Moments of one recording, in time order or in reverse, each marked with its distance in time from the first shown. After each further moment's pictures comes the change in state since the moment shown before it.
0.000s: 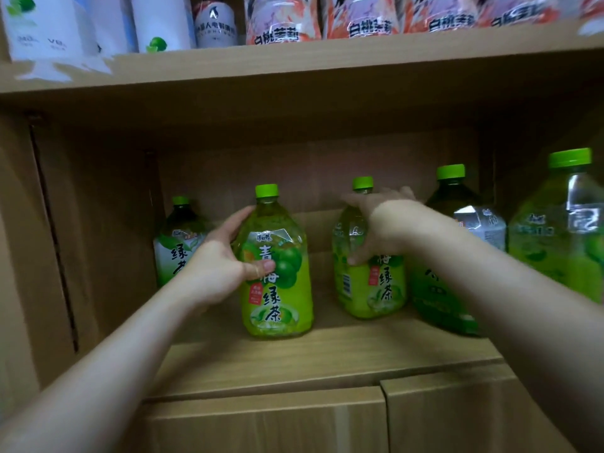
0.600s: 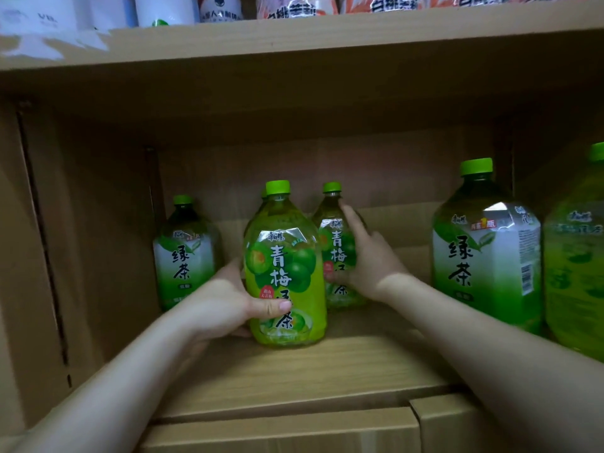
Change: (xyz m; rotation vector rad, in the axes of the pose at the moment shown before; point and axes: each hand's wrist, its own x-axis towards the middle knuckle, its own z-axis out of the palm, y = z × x) left_hand -0.018 -0.023 0.002 0.000 -0.181 -0.286; right_hand 0.032 -0.018 0.099 0.562 0.148 0.006
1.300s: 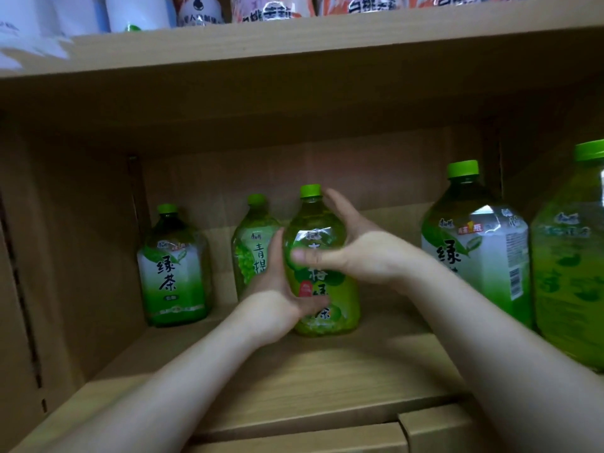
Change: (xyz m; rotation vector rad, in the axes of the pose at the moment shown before) left_hand 0.038 0.007 0.056 0.327 0.147 0.213; right_hand -0.020 -0.031 -0.048 0.389 -0.138 -0.113
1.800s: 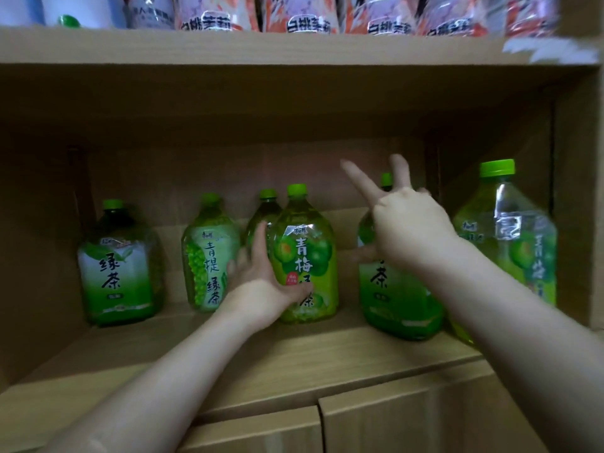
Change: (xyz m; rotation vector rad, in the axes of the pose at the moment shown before) left_hand 0.007 0.039 0.038 0.168 0.096 -0.062; right_hand -0.041 0.012 -0.084 -1.016 0.297 0.136
